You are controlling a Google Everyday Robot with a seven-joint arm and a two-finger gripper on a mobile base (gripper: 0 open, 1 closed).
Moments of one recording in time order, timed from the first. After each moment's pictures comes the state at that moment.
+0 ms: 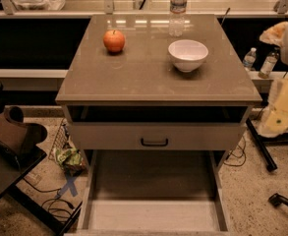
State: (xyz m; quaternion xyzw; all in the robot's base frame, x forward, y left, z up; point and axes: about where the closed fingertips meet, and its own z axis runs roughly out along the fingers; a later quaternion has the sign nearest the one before) arm 0.431 -0.218 0.979 -0.60 0.77 -0.05 0.19
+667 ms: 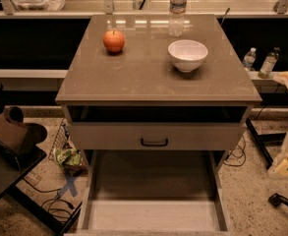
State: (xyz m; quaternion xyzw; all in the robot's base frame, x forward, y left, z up) arm 0.398 -0.249 0.912 -0.59 0.77 -0.02 0.25
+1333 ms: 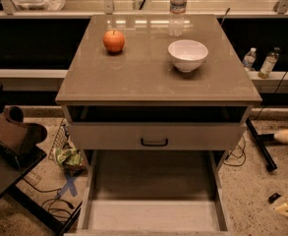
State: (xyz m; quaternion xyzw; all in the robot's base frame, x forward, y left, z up) arm 0.349 -0.278 0.824 -0.57 0.78 0.01 0.25
